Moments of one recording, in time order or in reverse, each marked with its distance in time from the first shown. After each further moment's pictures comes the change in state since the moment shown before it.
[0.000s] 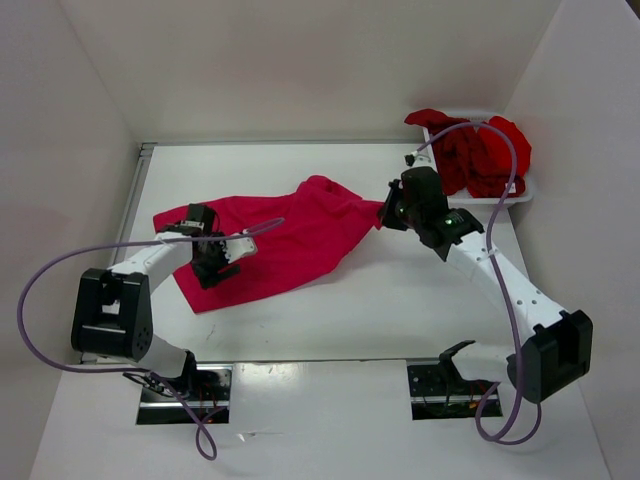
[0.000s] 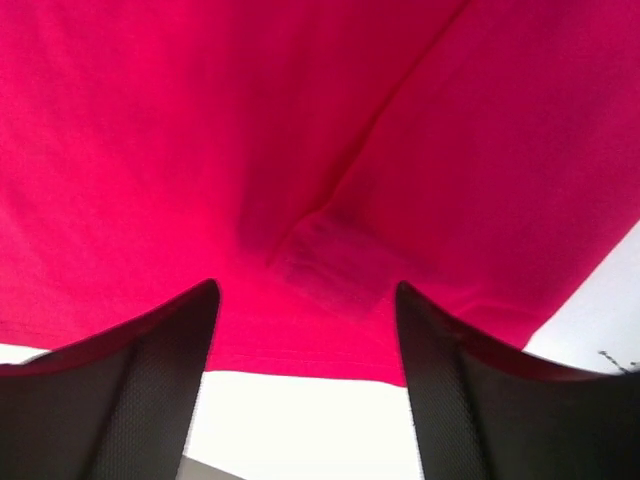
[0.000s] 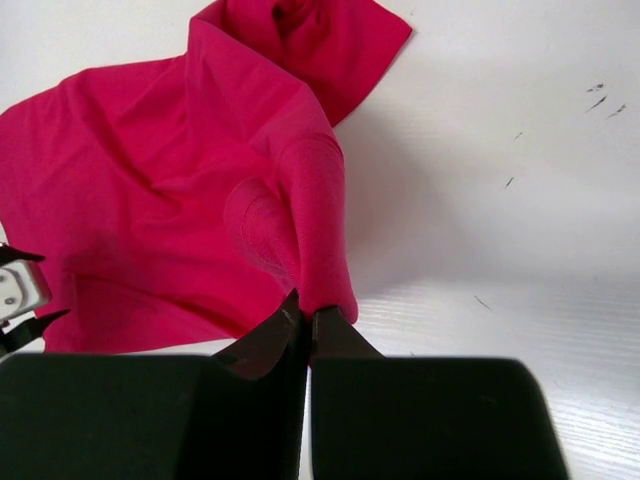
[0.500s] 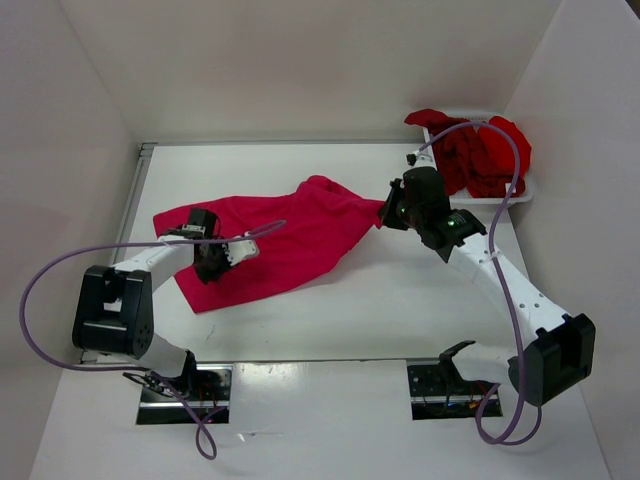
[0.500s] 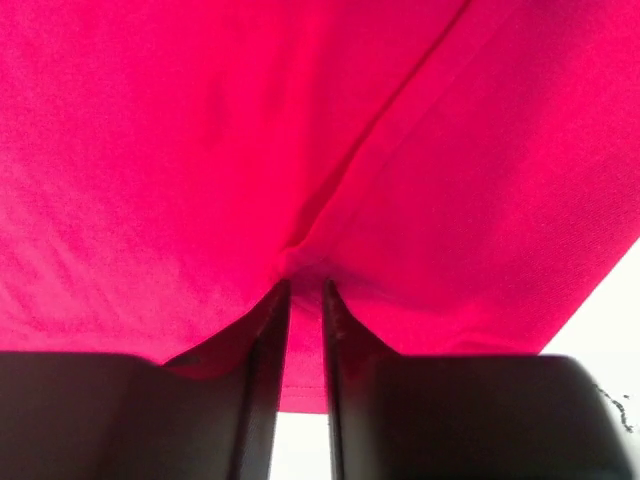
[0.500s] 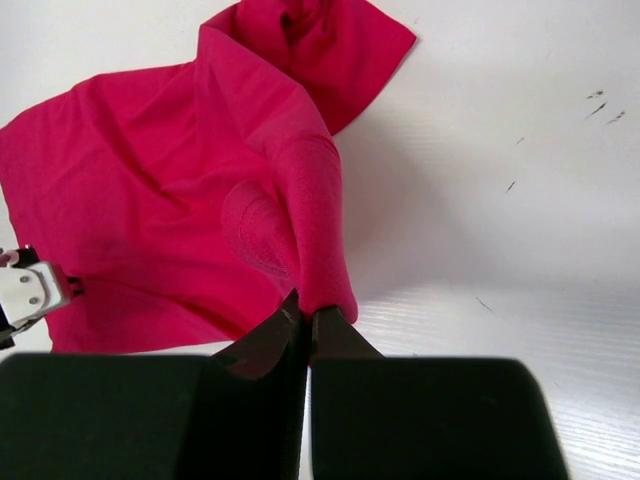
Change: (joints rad) left arm 0.000 0.016 -0.042 0.064 0.047 -0.005; right arm 0.000 -0.021 0.000 0.001 -0.003 0.000
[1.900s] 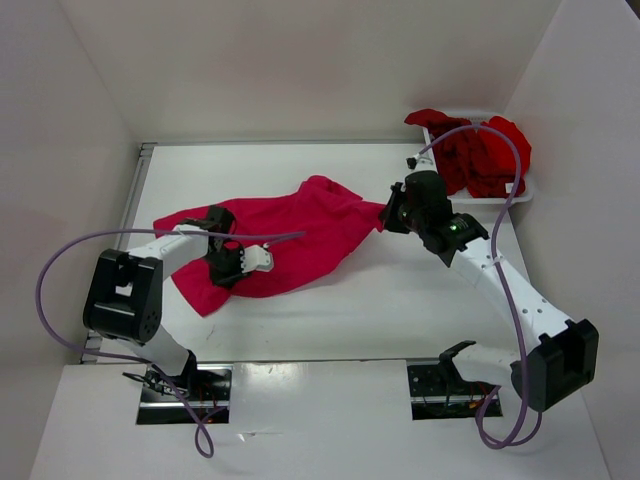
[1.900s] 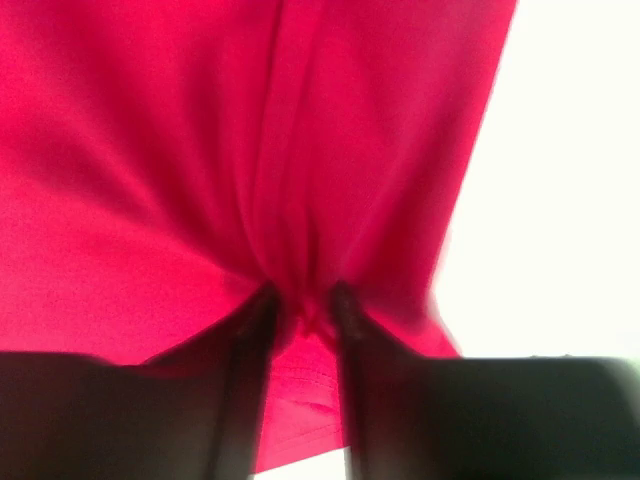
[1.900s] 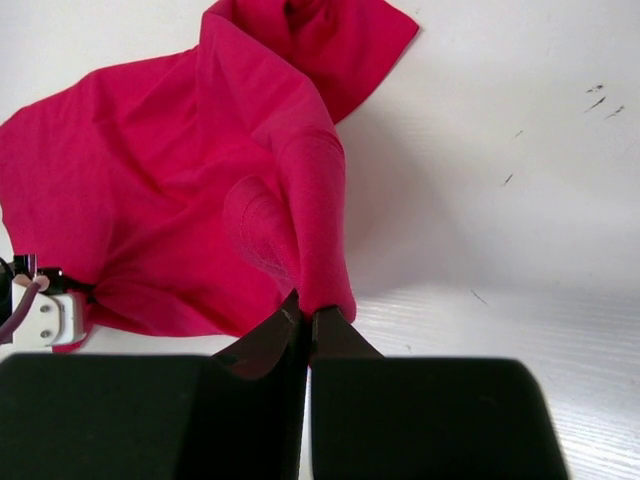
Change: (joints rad) left arm -0.101 0.103 0.100 -0.173 0.124 0.177; right arm 0.006 -0.031 -0.029 0.000 -0.011 -0.019
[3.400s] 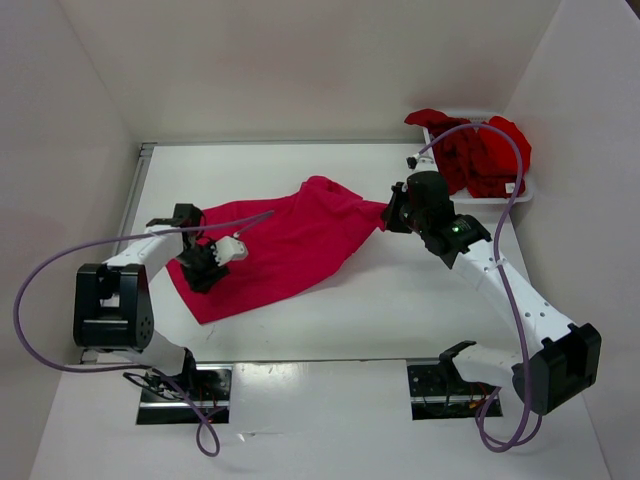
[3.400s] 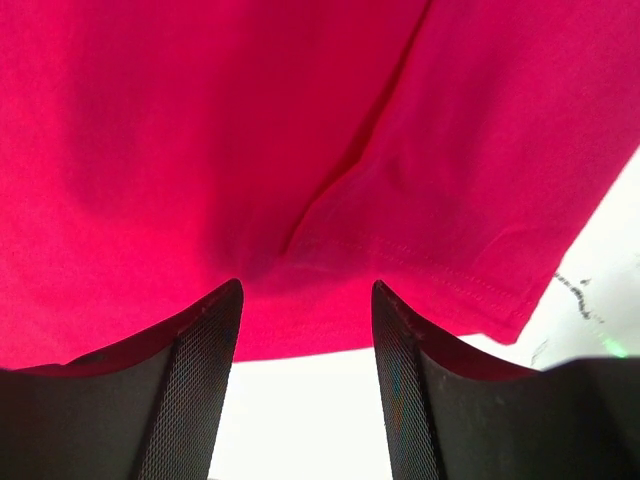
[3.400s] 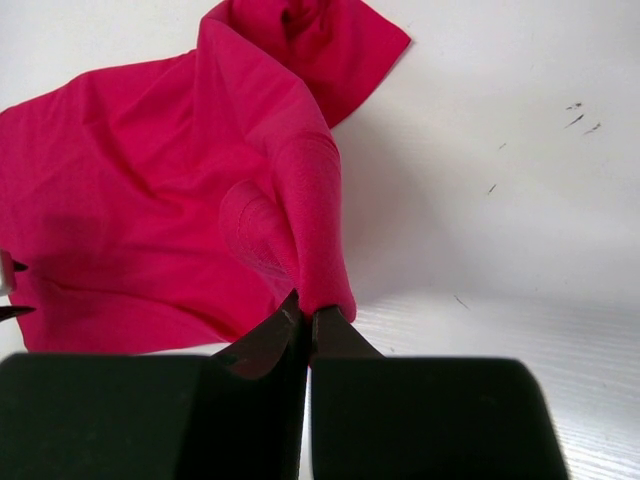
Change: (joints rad) left arm 0.209 -0.079 -0.006 -0.077 -0.075 -0.069; right arm 0.000 -0.018 -0.002 -0.002 0.011 -0.051
